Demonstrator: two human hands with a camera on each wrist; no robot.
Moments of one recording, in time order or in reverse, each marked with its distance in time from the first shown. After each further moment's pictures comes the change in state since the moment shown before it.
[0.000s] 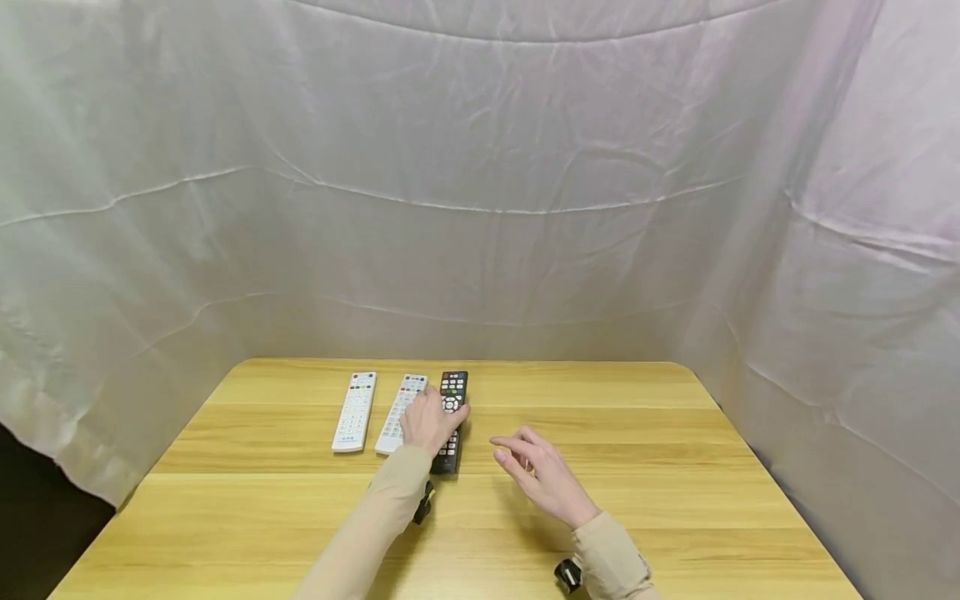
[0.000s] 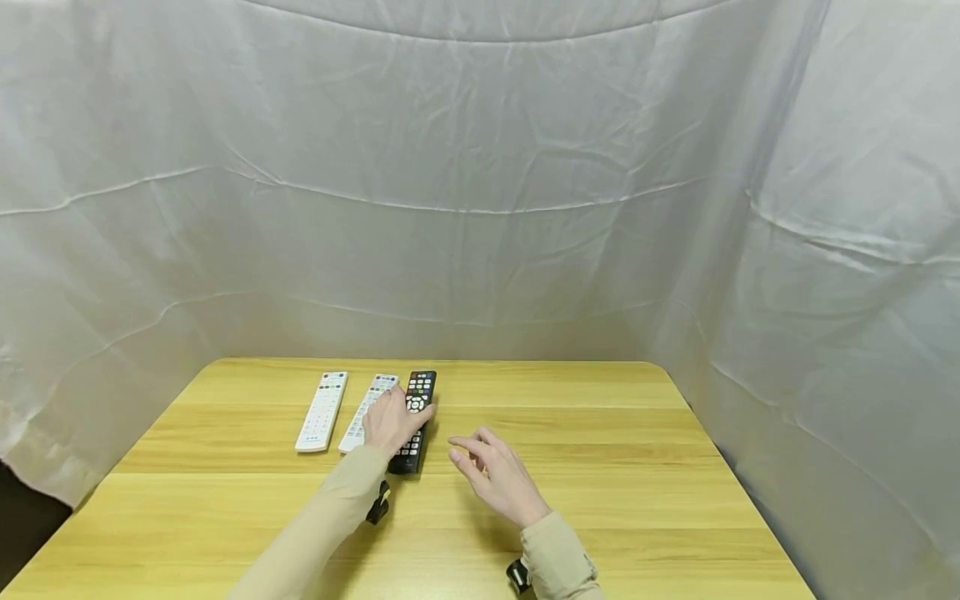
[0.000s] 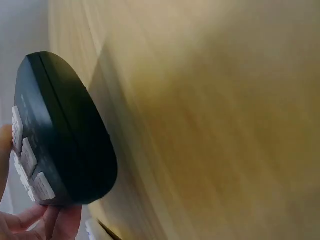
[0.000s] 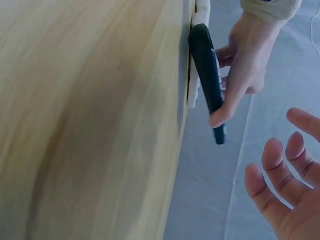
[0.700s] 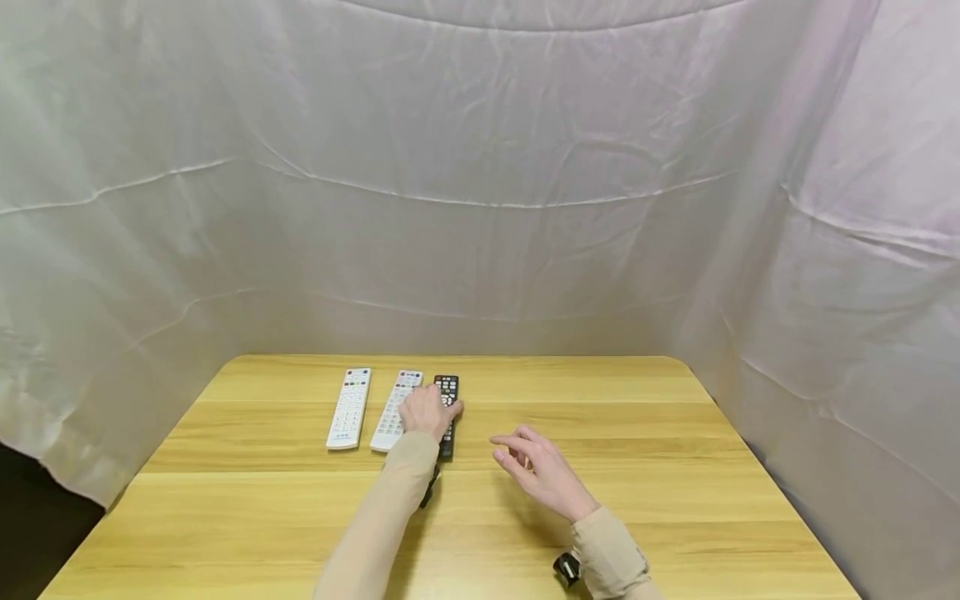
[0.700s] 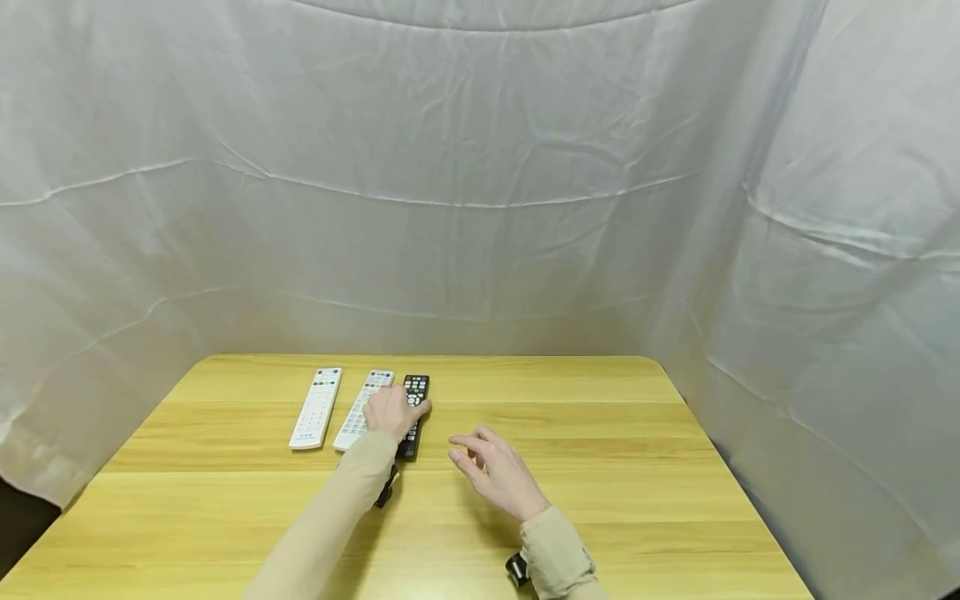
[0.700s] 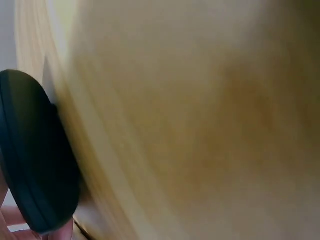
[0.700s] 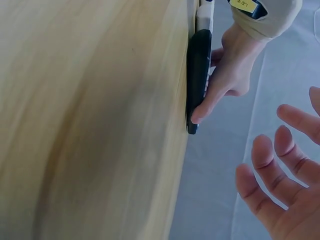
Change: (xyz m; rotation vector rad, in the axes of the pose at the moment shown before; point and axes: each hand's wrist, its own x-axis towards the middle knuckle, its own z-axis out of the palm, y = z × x) left_hand 0.016 -0.002 0.021 0.170 -0.068 -0.064; right_hand -0.002 0.006 -0.002 -0.014 -0.058 0.028
